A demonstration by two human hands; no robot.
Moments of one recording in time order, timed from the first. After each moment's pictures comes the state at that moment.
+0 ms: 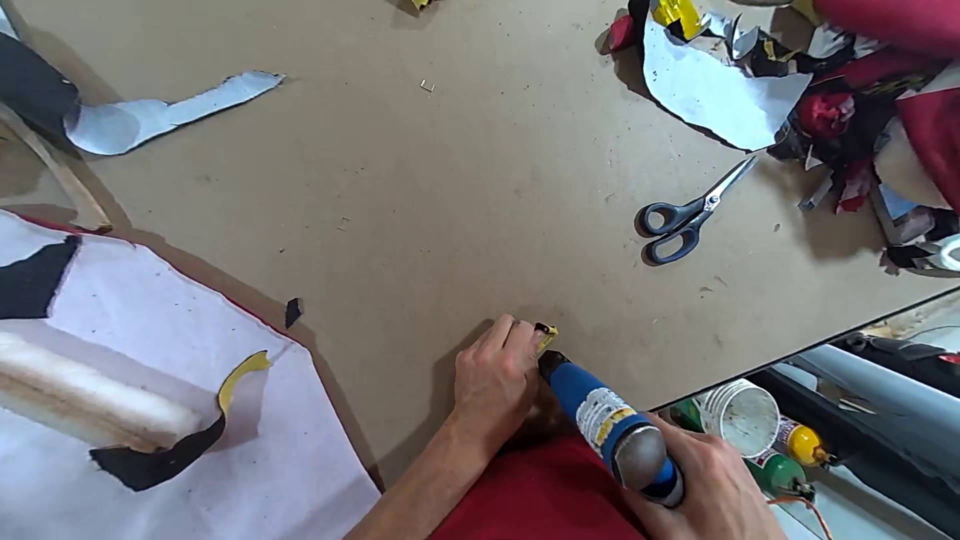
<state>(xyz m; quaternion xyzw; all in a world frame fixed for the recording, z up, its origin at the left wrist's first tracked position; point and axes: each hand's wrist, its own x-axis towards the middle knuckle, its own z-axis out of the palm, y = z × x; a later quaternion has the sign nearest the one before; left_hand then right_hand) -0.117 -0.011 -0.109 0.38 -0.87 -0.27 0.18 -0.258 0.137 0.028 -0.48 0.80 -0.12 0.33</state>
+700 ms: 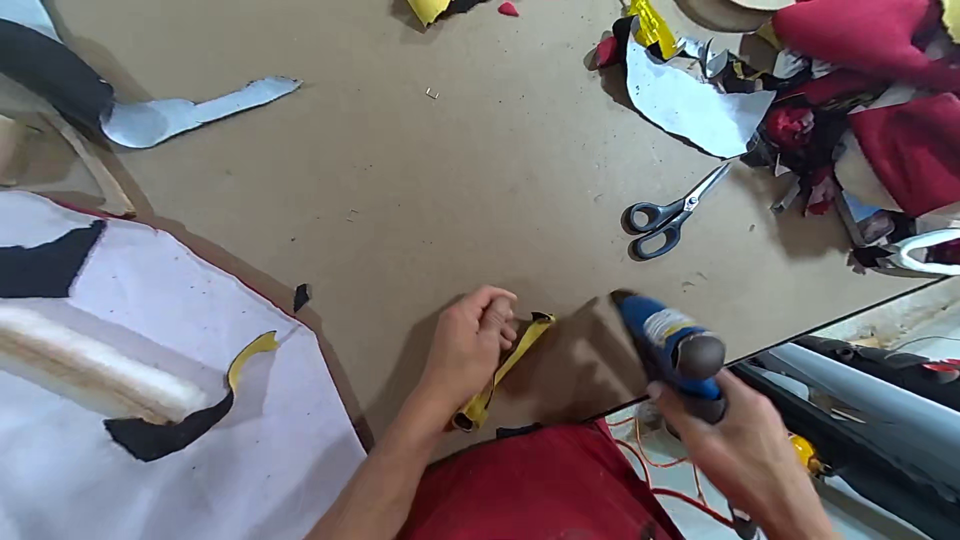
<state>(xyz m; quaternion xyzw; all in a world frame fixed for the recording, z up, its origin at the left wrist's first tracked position) -0.101 -0.056 -0.073 0.44 -0.64 -0.63 0.06 -0.288 0.154 0.018 -0.32 0.91 -0.11 0.24</state>
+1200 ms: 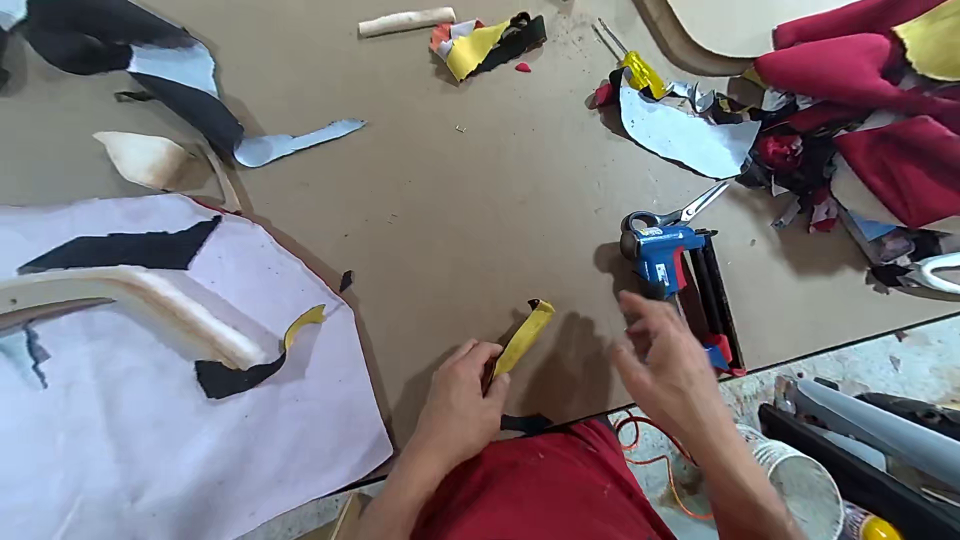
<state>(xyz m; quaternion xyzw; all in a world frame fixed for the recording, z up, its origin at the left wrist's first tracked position) -0.052 0.001 -0.057 0.45 -0.72 -0.53 0.00 -0.292 0.115 -0.015 -0.41 0.85 -0.20 0.25</state>
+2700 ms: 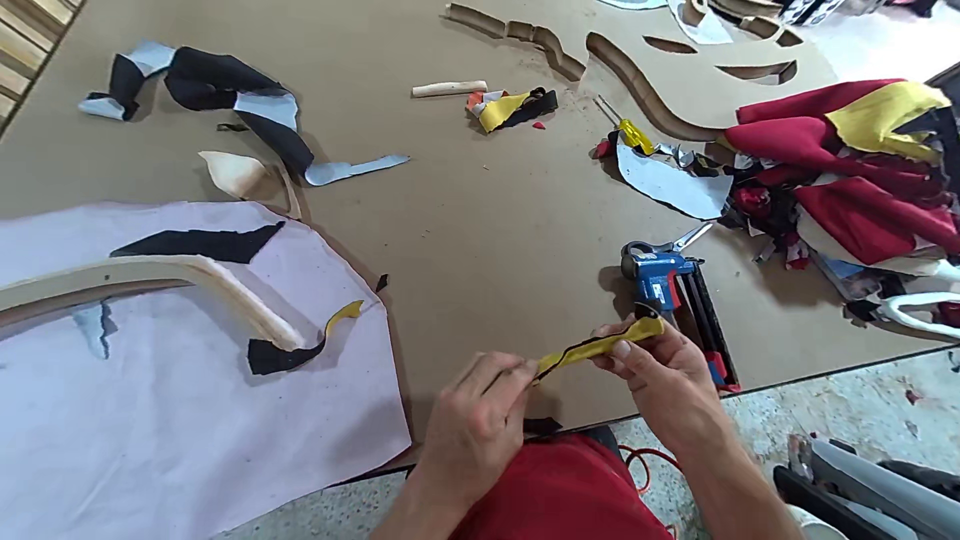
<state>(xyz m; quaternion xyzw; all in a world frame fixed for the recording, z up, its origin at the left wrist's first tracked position) -0.037 0.022 -0.020 0.32 -0.84 -0.27 0.34 -0.253 0.109 0.004 -0.21 0.56 -0.66 0.46</state>
